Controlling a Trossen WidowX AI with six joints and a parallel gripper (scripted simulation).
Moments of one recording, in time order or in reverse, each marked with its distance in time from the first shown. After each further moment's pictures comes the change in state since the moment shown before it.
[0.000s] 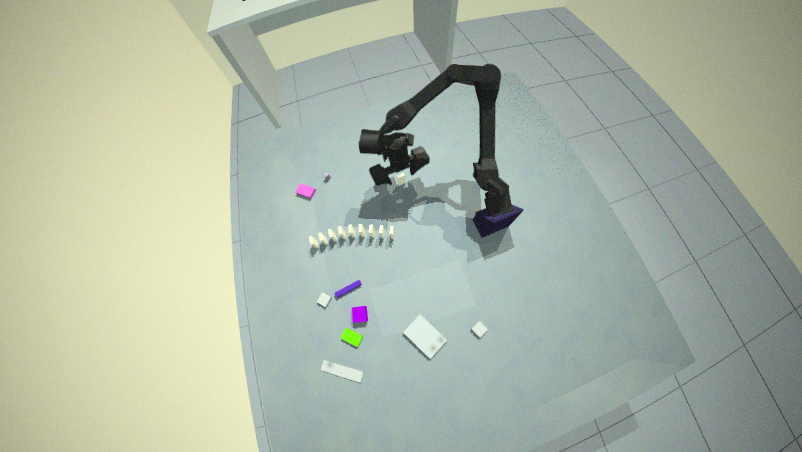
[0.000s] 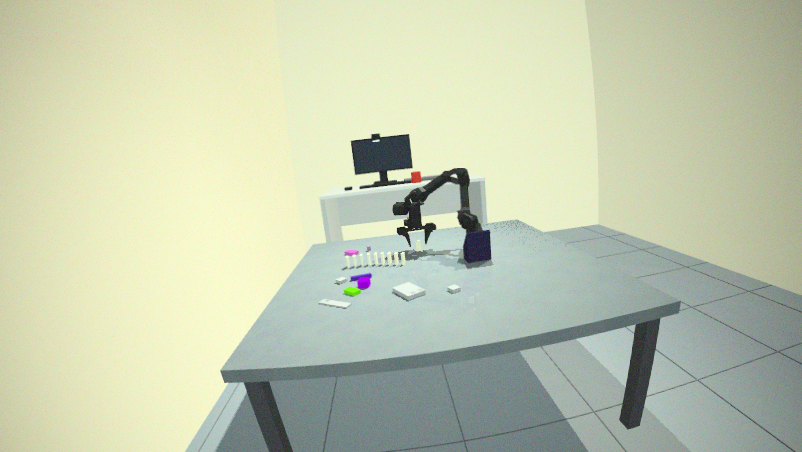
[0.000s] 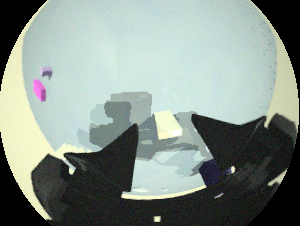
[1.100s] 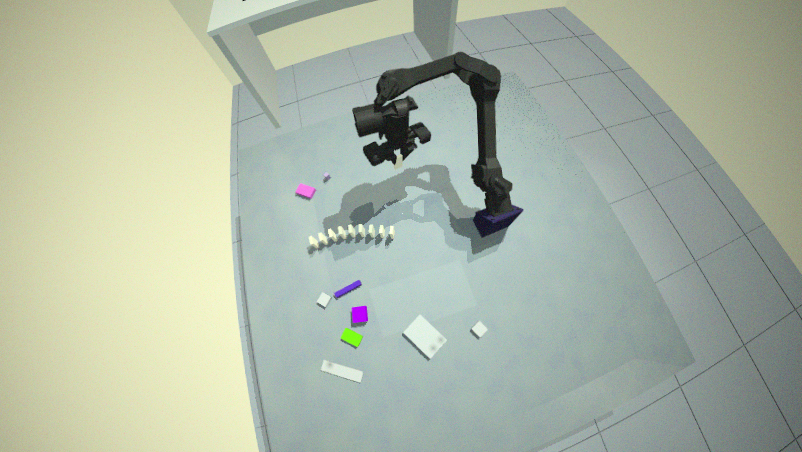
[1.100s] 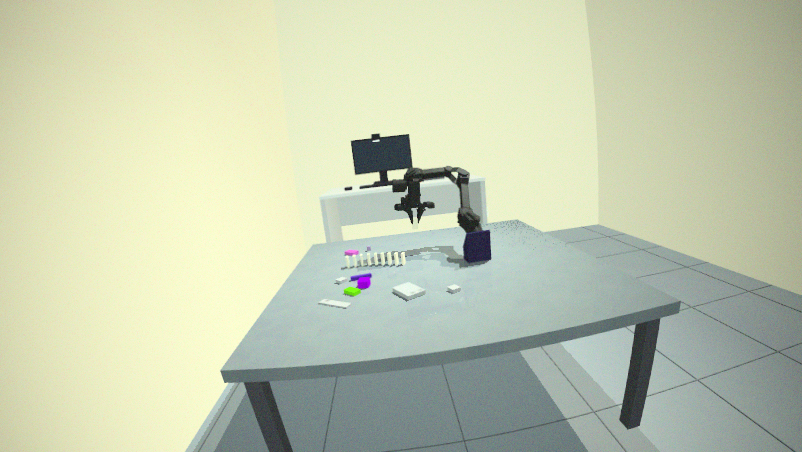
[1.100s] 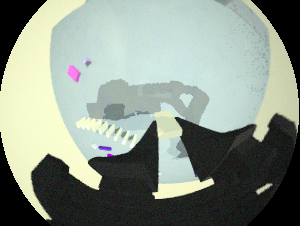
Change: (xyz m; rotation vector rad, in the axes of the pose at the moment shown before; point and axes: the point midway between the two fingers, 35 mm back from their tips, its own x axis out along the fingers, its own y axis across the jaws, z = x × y) arm -0.110 0.003 -0.005 -0.094 0.016 0.076
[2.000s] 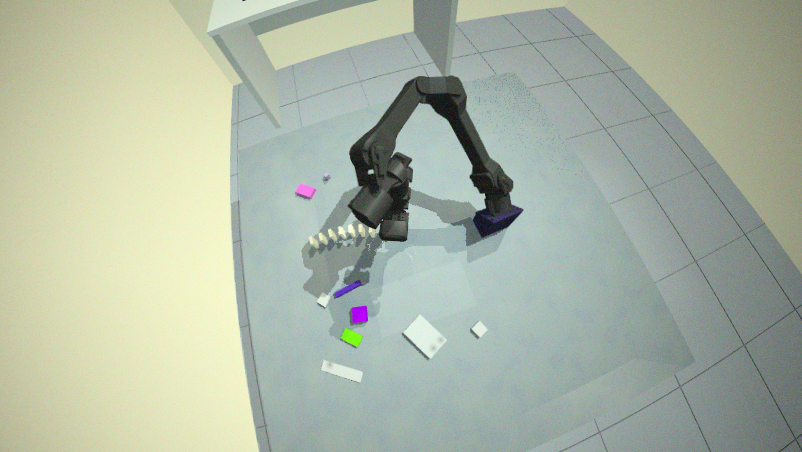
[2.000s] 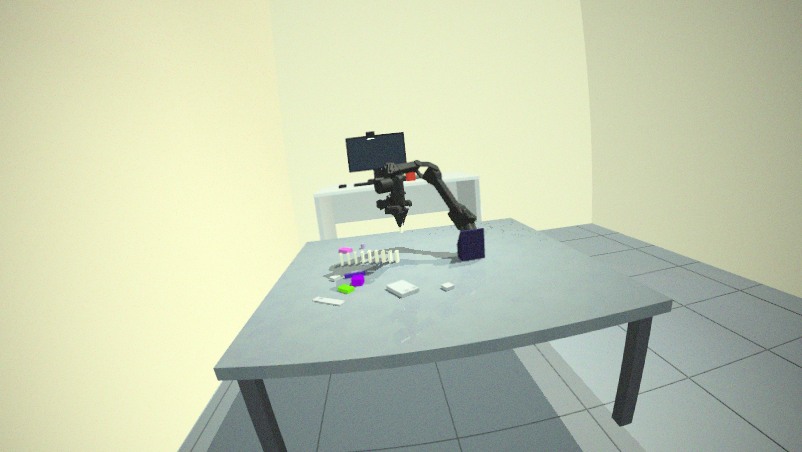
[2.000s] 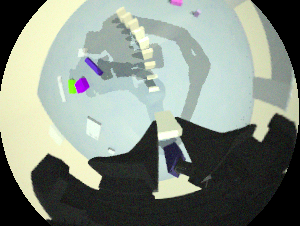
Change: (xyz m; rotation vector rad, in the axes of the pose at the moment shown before) arm -0.014 0.093 -0.164 -0.945 0.037 -0.063
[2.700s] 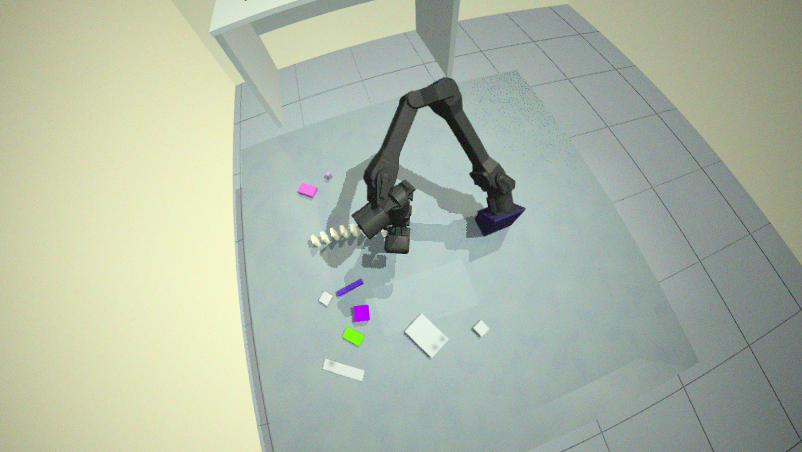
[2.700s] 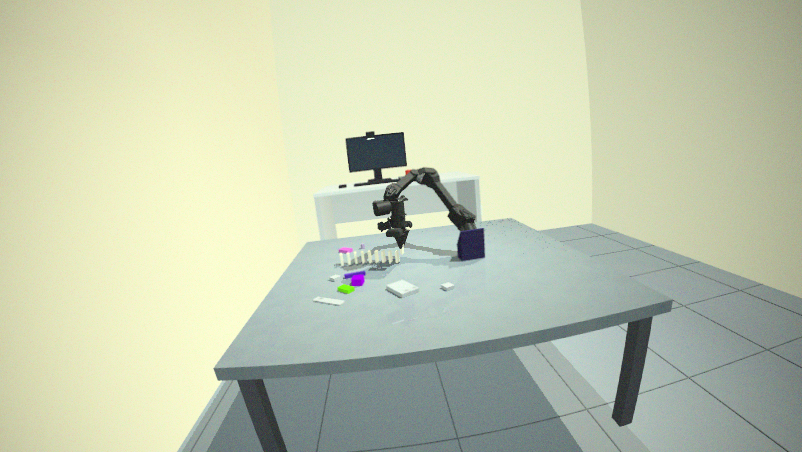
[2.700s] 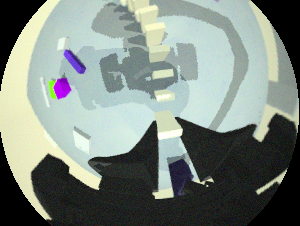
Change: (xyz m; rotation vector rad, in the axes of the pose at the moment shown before) arm 0.093 0.008 0.004 -0.010 0.003 0.010
